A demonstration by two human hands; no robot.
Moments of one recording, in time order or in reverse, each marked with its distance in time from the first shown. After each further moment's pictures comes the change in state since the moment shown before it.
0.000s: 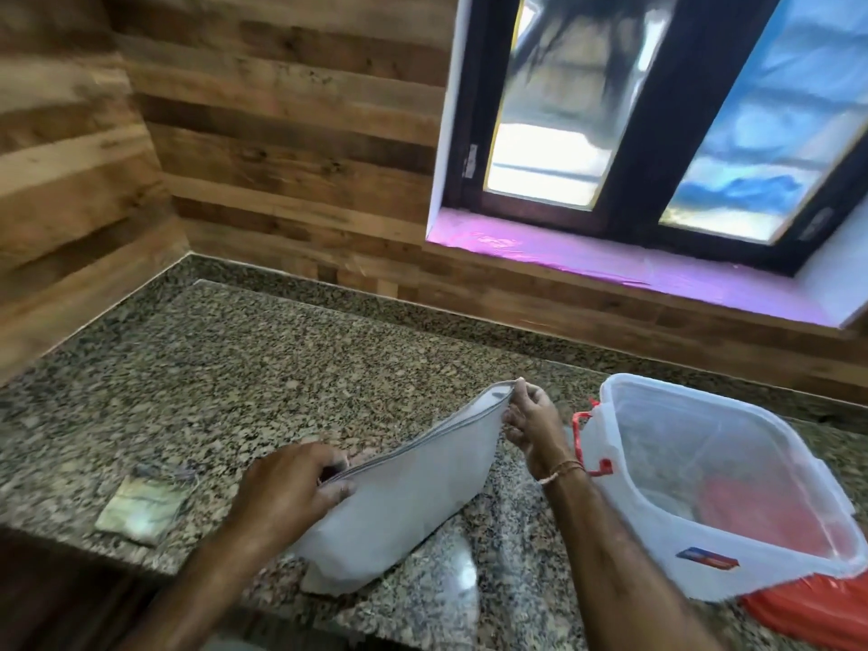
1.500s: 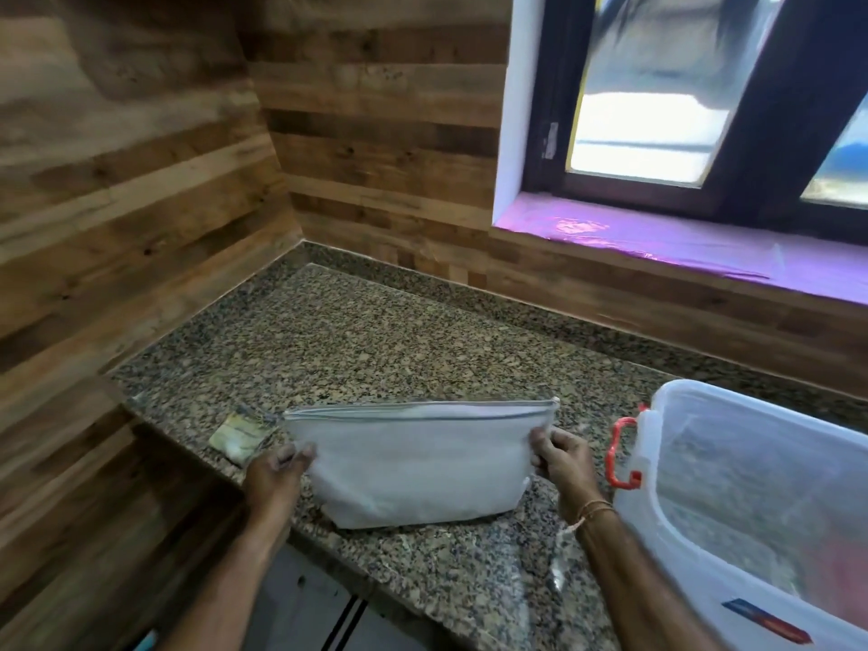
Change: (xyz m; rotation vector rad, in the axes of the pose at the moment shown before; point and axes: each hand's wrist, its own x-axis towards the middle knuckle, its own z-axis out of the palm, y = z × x) left_hand -0.041 -0.015 0.081 -0.880 0.584 -0.751; right_hand 0.004 0.063 -0.047 -0.119 -0.182 0.034
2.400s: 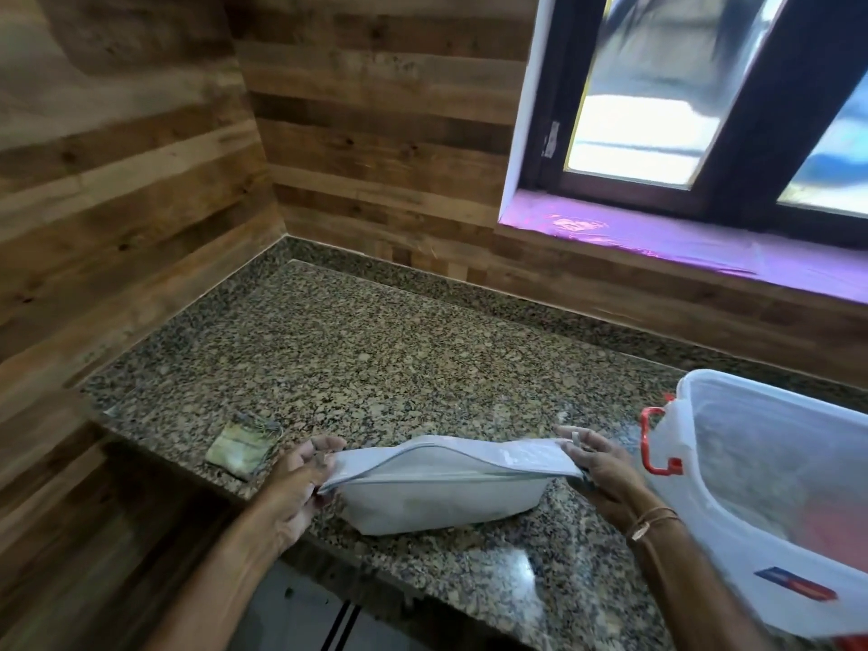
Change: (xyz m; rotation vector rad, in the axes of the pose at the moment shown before) left_hand 0.040 0.015 -0.038 -0.340 -0.558 -0.357; right_hand -0.044 -0.029 0.010 0.064 0.021 0.263
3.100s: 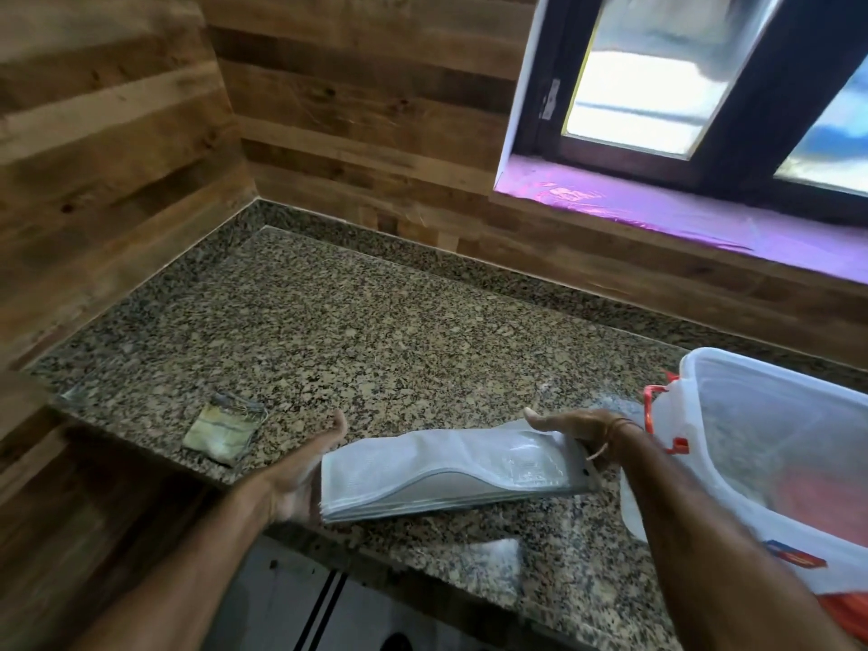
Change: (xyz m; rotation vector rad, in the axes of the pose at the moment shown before) left_hand 0.059 -0.015 -0.030 0.173 -0.458 -0.584; right_hand 0.034 -0.039 0.025 -0.884 -0.008 0.418
